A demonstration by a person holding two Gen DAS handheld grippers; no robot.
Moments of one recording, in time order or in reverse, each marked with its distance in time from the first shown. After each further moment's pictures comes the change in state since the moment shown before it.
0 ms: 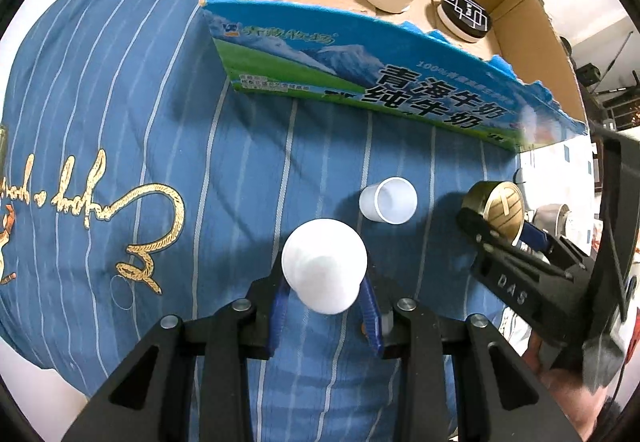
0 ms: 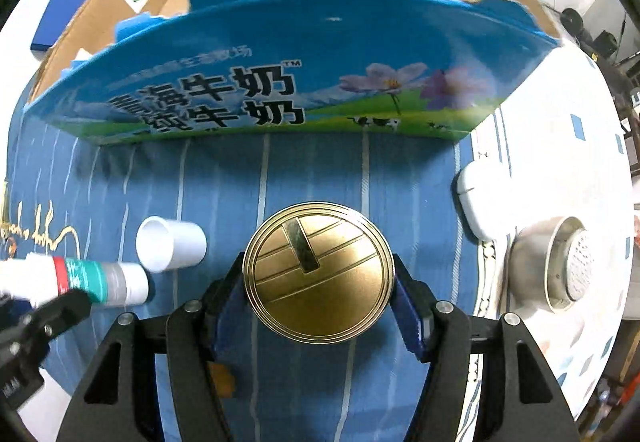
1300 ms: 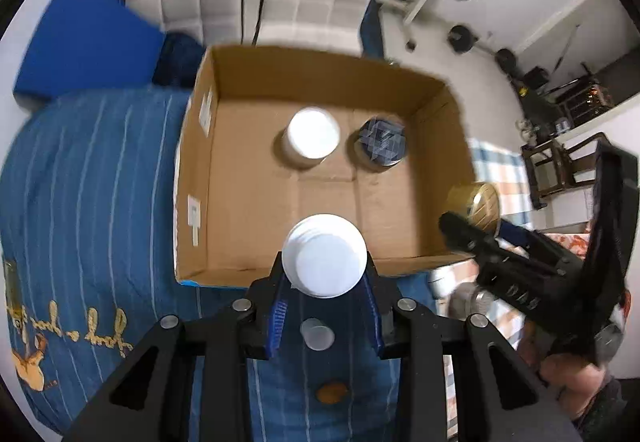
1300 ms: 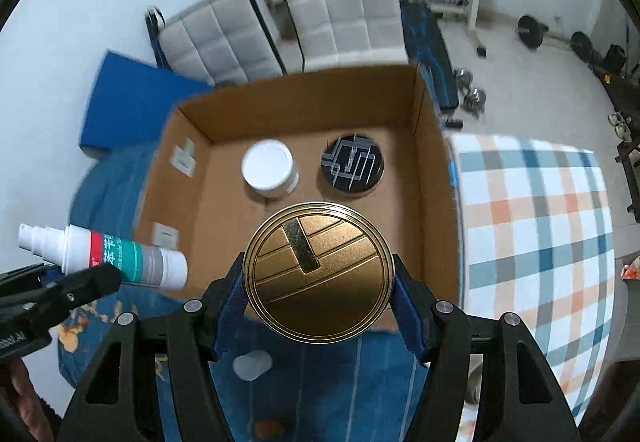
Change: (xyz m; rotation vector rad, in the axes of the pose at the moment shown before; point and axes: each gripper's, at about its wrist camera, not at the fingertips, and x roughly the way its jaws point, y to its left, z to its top) left arm -0.084 -0.038 0.139 0.132 -0.098 -0.124; right arm -0.193 -0.119 0.175 0.036 -0.179 0.148
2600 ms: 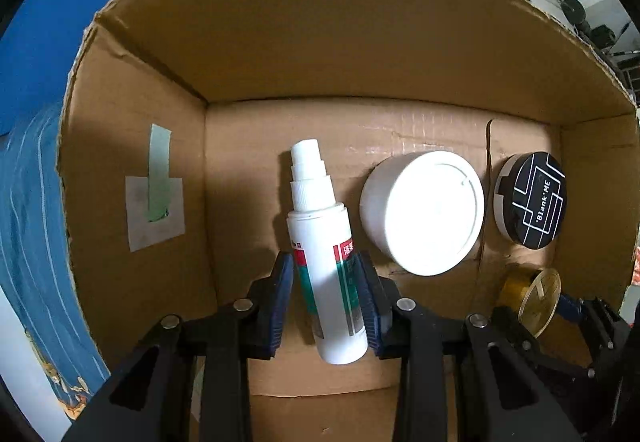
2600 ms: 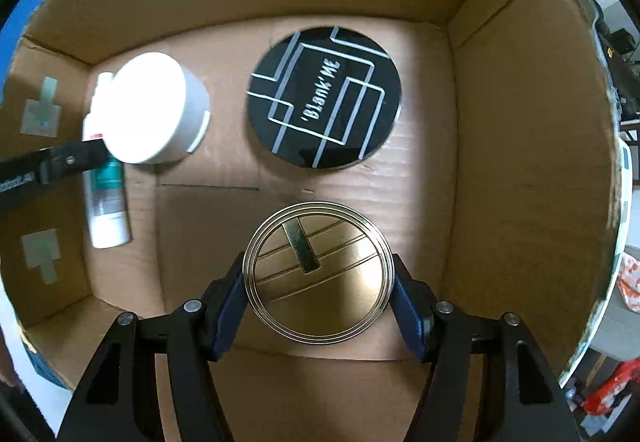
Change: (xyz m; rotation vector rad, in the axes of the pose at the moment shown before) left arm 0.157 0.045 0.111 -0.003 0.261 0.202; right arm 0.168 -0.009 0.047 -0.018 0.418 -0.181
